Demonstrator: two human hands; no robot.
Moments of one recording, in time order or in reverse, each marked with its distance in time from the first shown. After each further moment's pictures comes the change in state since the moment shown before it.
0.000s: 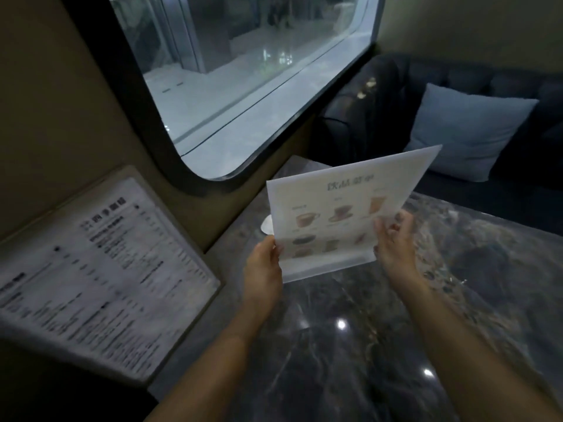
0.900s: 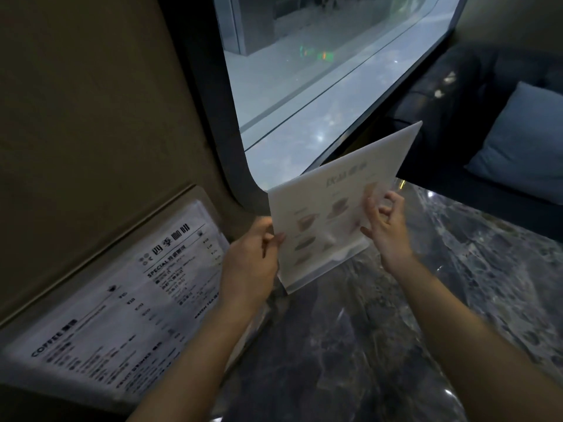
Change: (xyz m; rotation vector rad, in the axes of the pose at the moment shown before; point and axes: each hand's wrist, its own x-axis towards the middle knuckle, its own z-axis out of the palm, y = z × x) left_hand 0.073 -0.007 -0.119 0.257 0.123 0.117; right_hand 0.066 -0.024 0.163 0.188 -0.217 -0.006
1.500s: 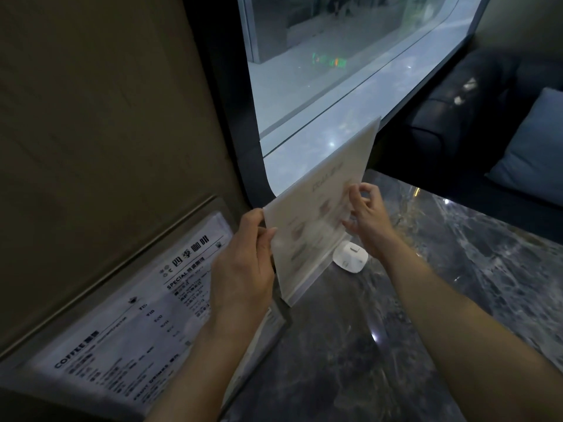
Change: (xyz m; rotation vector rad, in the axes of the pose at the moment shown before) left_hand -0.006 0.018 -0.037 0.048 0.193 0.172; right_hand 0.028 -0.011 0.056 0.147 -0.221 0.127
